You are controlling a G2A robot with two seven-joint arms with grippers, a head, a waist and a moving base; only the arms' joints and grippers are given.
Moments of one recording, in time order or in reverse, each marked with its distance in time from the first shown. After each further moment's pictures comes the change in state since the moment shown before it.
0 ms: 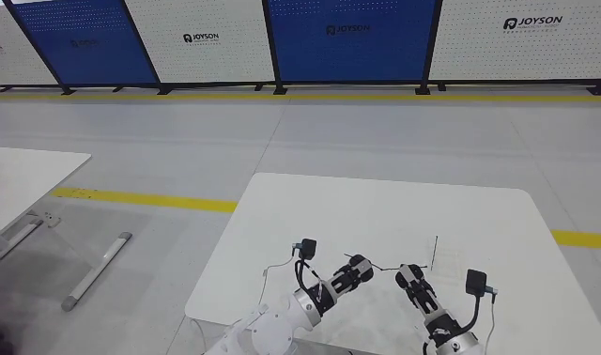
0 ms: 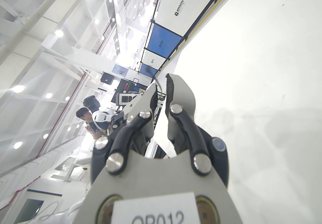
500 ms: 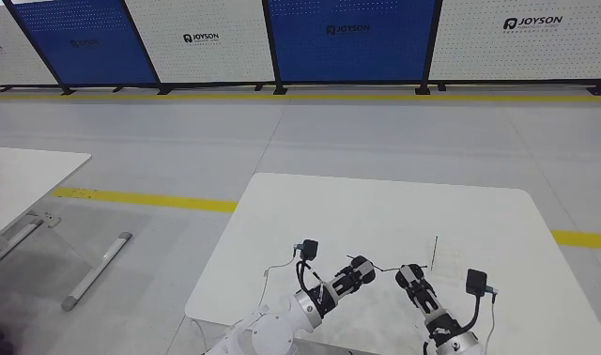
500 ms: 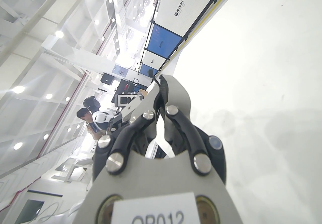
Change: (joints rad) left arm 0.004 0.001 0.004 -0.006 0.012 -0.028 -0.008; right arm 0.004 0.000 -0.001 0.003 0.001 0.002 0.001
